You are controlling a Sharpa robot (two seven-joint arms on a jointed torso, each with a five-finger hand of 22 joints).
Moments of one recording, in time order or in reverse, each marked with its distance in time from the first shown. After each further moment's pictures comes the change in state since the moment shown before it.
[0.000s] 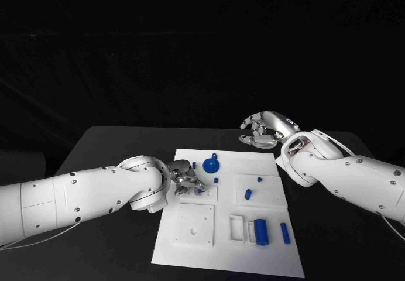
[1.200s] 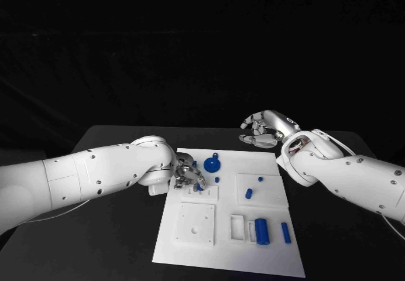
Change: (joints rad) left arm 0.068 0.117 -0.001 -0.173 0.072 0.289 -0.105; left_hand -0.014 0.014 -0.014 -0.014 0.053 0.000 0.000 -0.012 0.016 0.000 0.000 0.011 0.010 0.002 -0.002 0.016 0.001 0.000 -0.004 0.004 0.000 0.001; right arm 0.000 0.005 0.000 -0.003 0.000 0.002 -0.002; right_hand 0.000 0.000 0.000 0.000 0.000 0.001 0.003 0.000 0.001 0.000 0.000 0.000 -0.002 0.000 0.000 0.000 -0.001 0.000 0.000 0.001 0.000 0.000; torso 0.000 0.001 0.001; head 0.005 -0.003
